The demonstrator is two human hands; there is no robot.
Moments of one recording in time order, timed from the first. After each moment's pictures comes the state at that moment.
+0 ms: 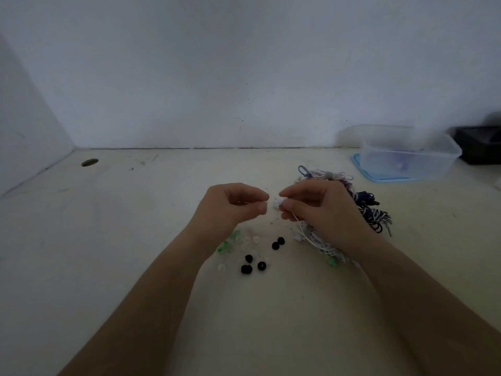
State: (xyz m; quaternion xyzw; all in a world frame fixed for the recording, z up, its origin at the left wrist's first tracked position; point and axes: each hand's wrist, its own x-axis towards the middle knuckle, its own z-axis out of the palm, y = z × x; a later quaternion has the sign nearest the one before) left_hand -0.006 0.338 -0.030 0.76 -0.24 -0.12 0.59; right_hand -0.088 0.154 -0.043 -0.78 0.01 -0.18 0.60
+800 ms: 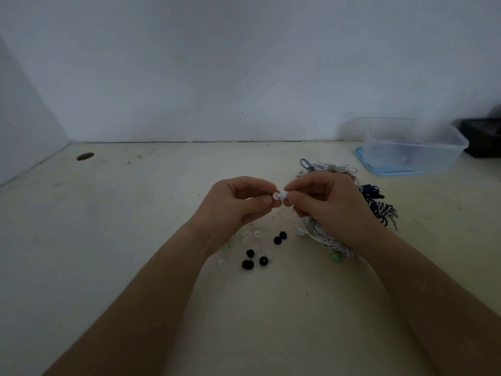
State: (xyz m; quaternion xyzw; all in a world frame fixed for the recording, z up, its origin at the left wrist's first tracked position) left_hand -0.005 0.331 -0.037 0.61 -0.22 -0.26 0.72; right_hand -0.090 0.152 -0.045 -0.79 -0.02 -0.20 0.58
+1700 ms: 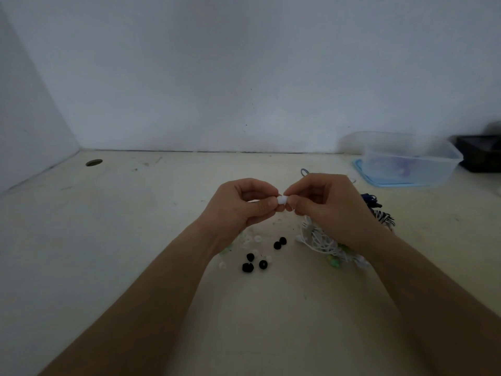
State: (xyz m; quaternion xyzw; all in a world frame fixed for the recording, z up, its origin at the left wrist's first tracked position) left_hand -0.011 0.327 -0.032 0.61 -0.23 -0.24 0.72; right_hand -0.090 0.151 -0.035 -0.82 -0.05 -0.21 0.53
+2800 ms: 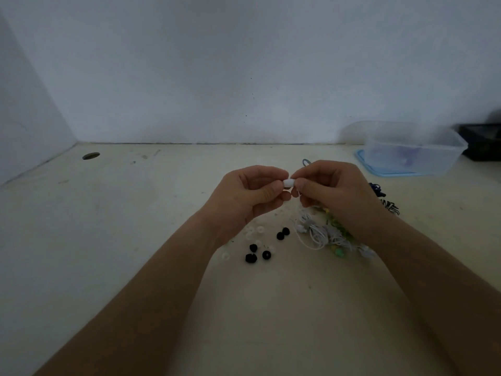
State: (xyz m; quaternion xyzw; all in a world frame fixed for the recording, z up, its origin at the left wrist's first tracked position) left_hand -0.012 0.326 -0.031 0.58 -0.27 -0.26 0.73; right_hand -0.095 0.154 -0.032 -0.78 -0.01 -0.20 0.59
